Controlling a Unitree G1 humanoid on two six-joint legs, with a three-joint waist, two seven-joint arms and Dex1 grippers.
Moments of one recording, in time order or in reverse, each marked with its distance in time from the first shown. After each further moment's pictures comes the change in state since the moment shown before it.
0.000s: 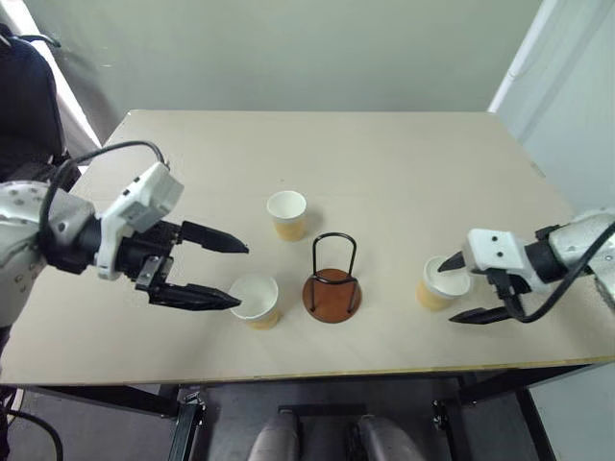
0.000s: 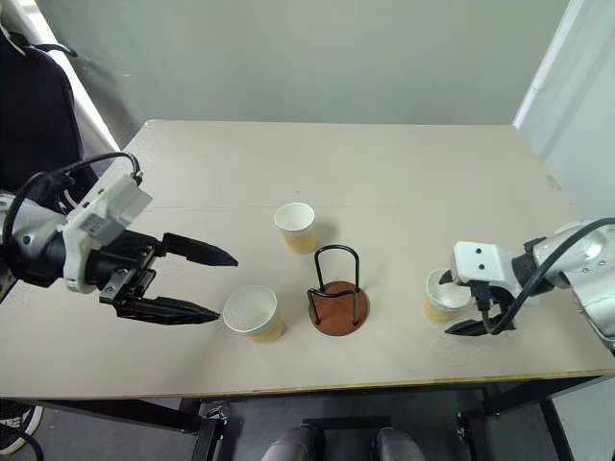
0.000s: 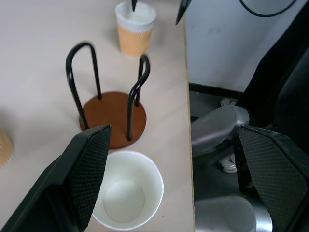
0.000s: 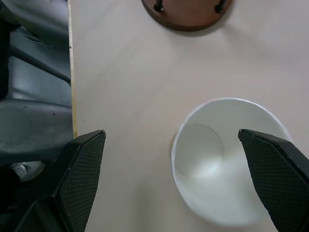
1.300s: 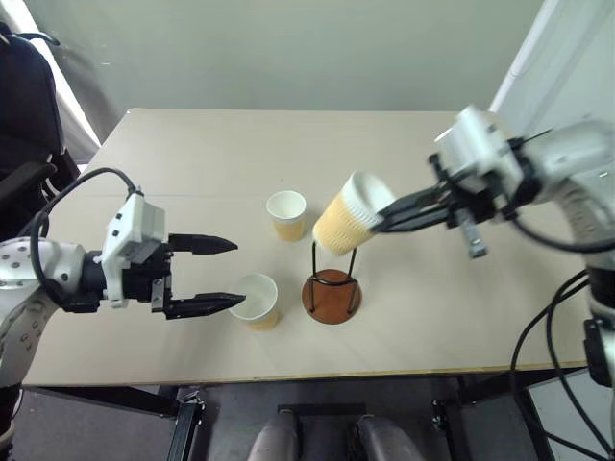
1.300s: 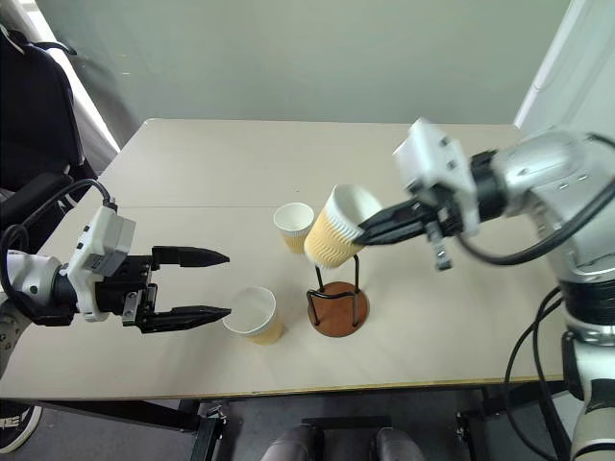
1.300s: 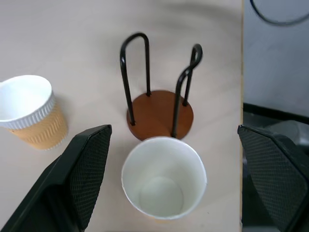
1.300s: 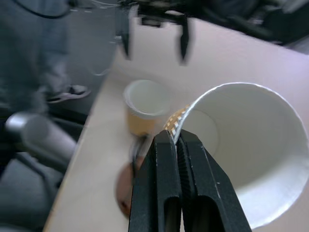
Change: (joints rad) left arm 0.317 -0.166 0.241 -0.096 0.027 -0.183 0.220; right arm -0.464 0.330 0.022 -0.049 0.279 0.202 -0.048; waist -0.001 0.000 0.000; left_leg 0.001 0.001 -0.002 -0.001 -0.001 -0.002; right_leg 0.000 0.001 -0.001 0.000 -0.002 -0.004
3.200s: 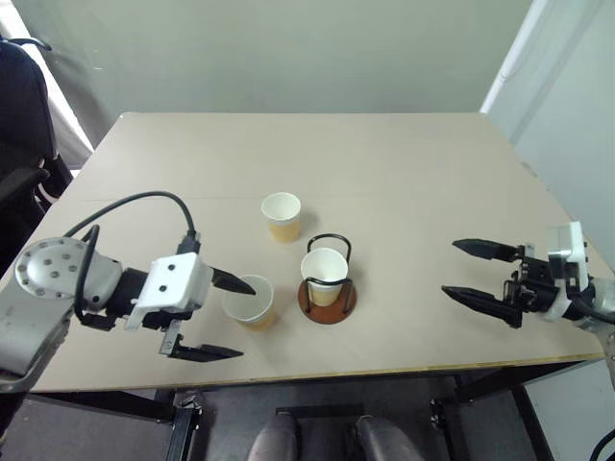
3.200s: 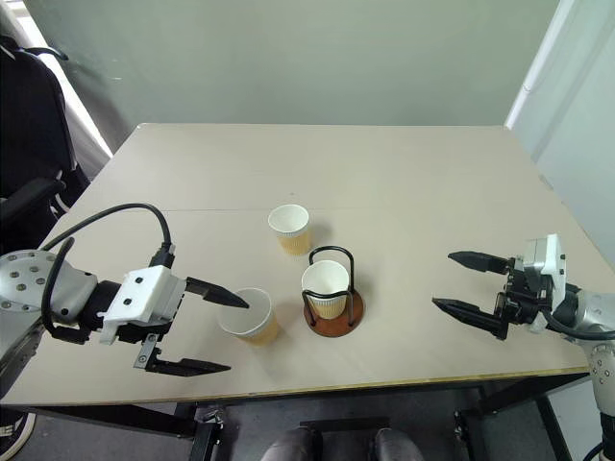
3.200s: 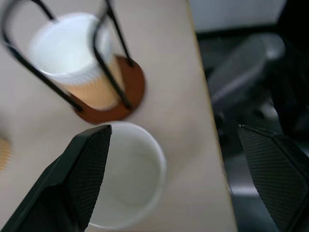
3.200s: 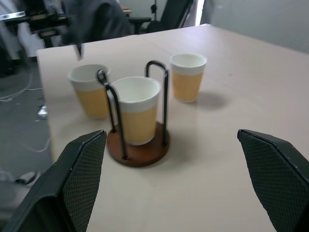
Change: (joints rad) left arm 0.010 0.135 -0.228 -0.072 0.229 -0.254 -0.200; right arm 0.858 0.057 -0.598 -0.011 0.152 -0.243 -0.193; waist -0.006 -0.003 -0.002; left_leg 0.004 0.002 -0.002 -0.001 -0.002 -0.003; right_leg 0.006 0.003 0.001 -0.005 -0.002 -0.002
